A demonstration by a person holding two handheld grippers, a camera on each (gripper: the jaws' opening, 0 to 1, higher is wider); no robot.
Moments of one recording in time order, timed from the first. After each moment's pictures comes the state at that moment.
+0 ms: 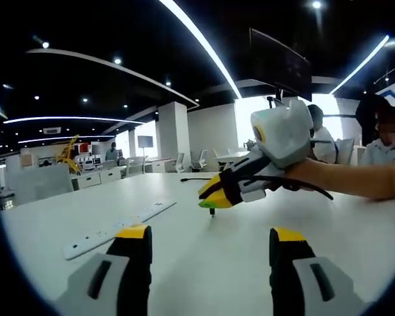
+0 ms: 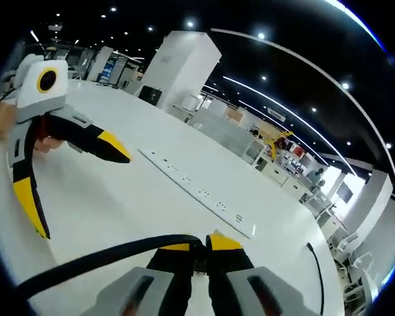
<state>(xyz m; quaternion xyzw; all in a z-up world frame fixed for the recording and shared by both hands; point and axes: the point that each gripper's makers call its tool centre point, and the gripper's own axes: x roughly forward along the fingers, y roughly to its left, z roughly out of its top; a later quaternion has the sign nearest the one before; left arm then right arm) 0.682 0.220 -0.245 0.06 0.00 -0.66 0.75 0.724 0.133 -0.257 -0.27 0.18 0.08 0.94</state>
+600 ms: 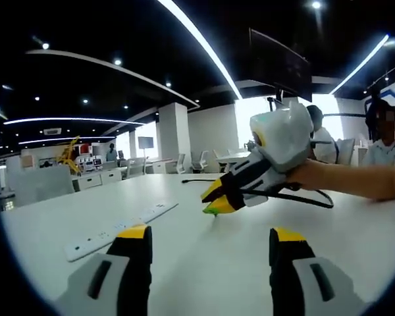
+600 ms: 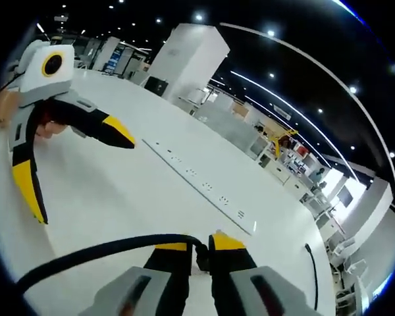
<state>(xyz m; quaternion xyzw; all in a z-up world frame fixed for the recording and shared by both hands) 0.678 0.224 -0.243 0.06 0.00 -0.66 0.75 0.722 0.129 -0.264 -0.30 0.21 0.09 0.93</state>
